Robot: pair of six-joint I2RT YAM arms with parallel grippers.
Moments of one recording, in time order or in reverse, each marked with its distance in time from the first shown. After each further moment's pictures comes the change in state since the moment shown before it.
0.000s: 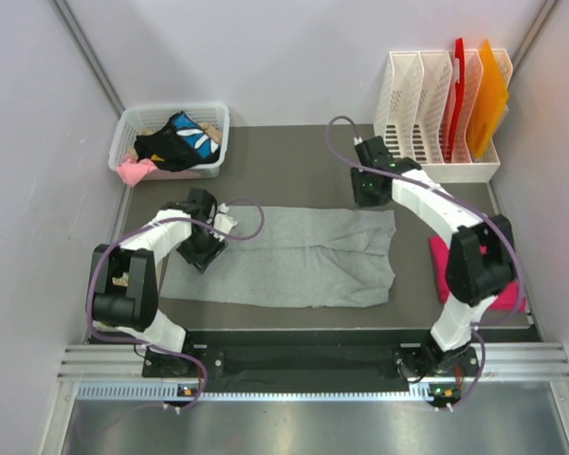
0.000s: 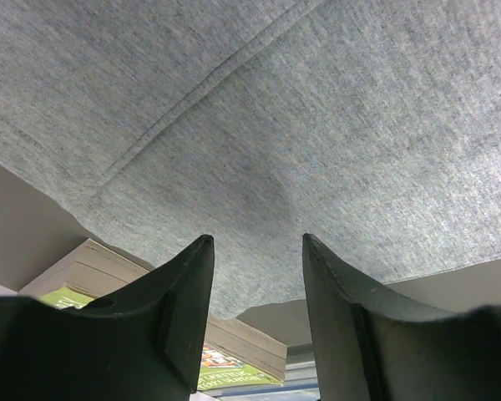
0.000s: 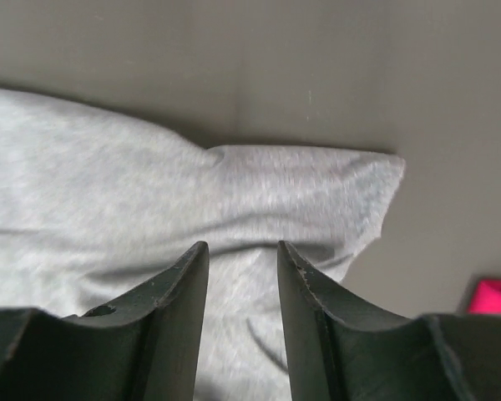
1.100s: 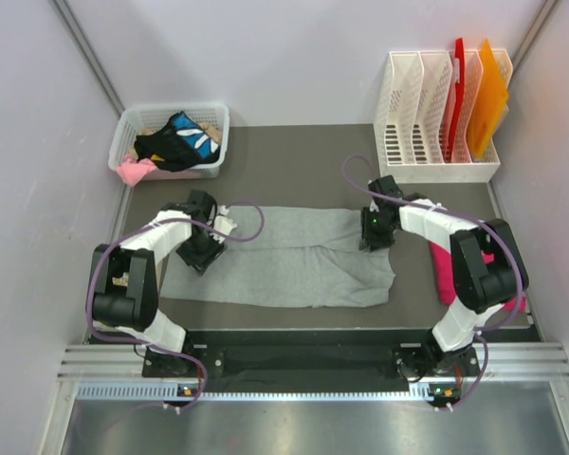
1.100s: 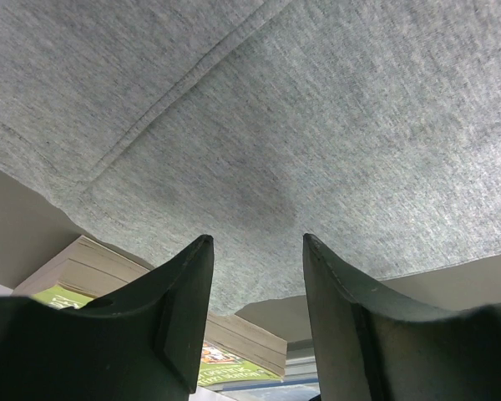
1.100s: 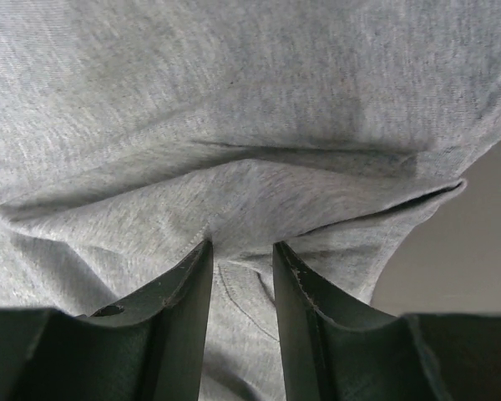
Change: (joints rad) left arm 0.000 0.000 -0.010 -0.007 -0.007 0.008; right arm -0.063 -0.117 -0.416 0.159 -0.237 0.154
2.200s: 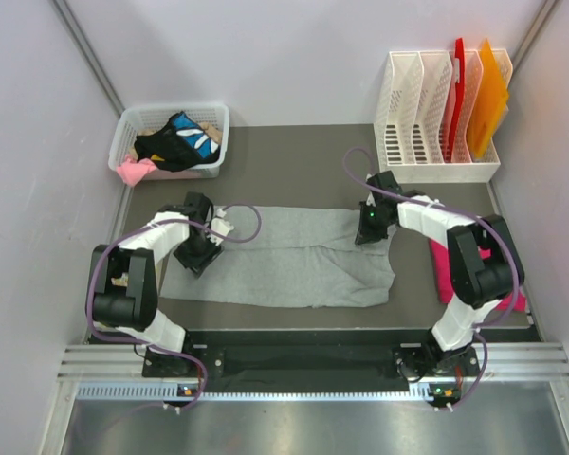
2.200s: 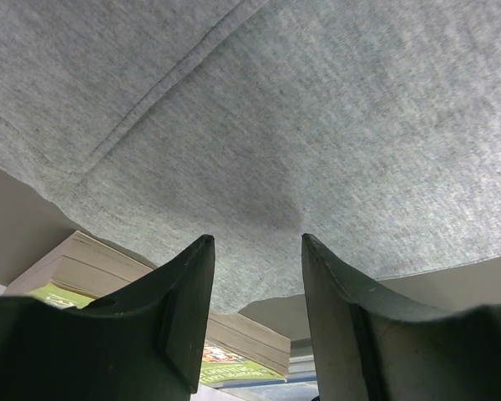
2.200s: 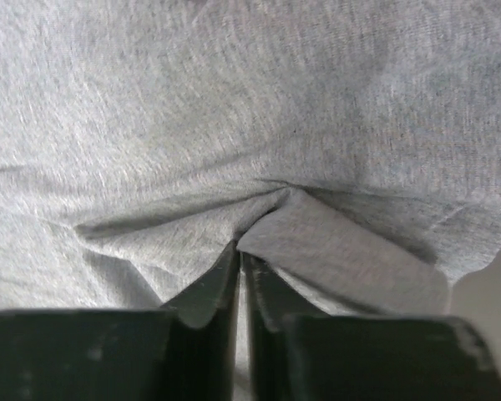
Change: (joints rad) left arm 0.030 0.000 -0.021 0.007 -0.003 0.023; right arm -0.008 0.040 0.036 0.062 -0.086 0.061
